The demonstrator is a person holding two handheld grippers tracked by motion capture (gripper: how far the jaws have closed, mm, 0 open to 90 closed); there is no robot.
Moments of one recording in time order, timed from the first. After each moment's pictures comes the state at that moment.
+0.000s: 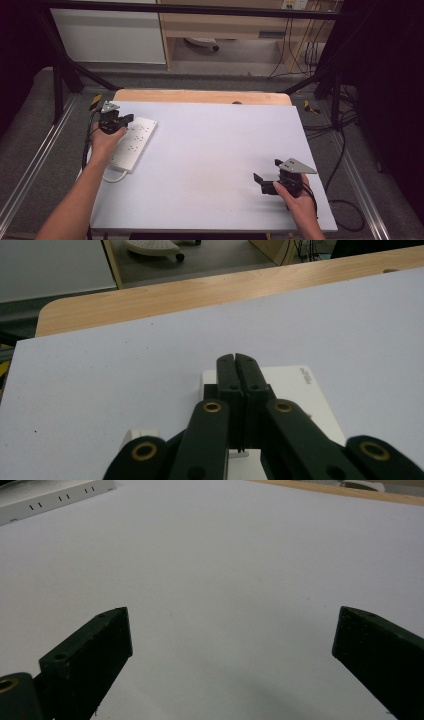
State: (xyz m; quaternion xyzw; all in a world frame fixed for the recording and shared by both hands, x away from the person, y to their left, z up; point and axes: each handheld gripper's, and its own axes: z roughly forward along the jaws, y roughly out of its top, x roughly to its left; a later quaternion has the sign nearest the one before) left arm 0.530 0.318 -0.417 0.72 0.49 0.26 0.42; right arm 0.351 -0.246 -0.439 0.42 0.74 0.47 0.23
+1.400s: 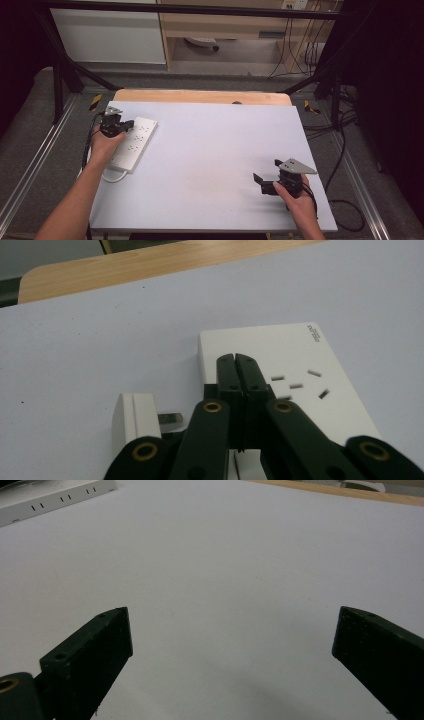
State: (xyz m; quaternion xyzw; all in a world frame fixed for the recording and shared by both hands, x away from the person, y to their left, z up) left arm 0.528 0.318 -0.429 0.75 0.49 0.23 0.38; right arm 0.350 -0.245 -0.438 0.42 0.74 0.47 0.23
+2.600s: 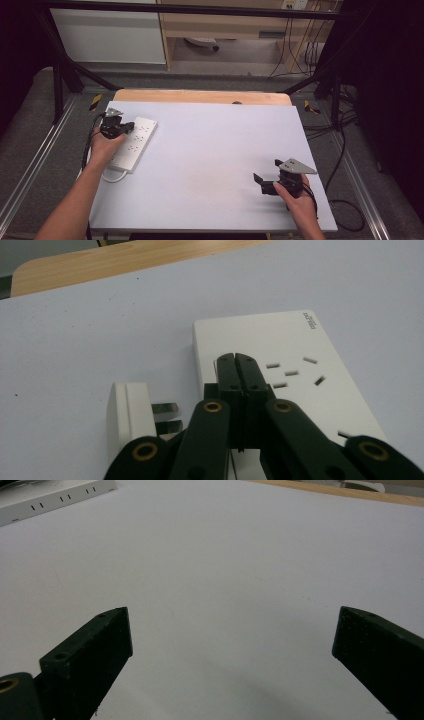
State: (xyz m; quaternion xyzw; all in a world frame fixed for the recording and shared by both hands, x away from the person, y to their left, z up) left arm 0.525 0.318 -0.431 0.75 0.49 0.23 0.38; right arm 0.350 -0.246 -0.438 0.42 0.74 0.47 0.23
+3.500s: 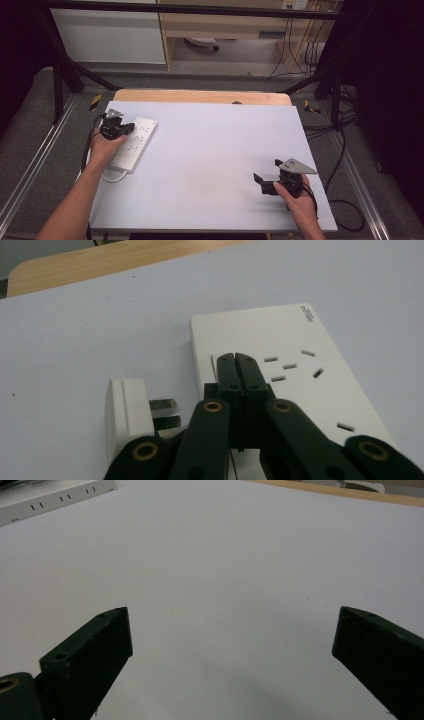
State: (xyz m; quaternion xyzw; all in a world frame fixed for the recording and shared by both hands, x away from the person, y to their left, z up) left arm 0.523 0.317 -0.433 0.76 0.47 0.23 0.38; right arm 0.350 -0.246 -0.438 0.42 0.74 0.47 0.23
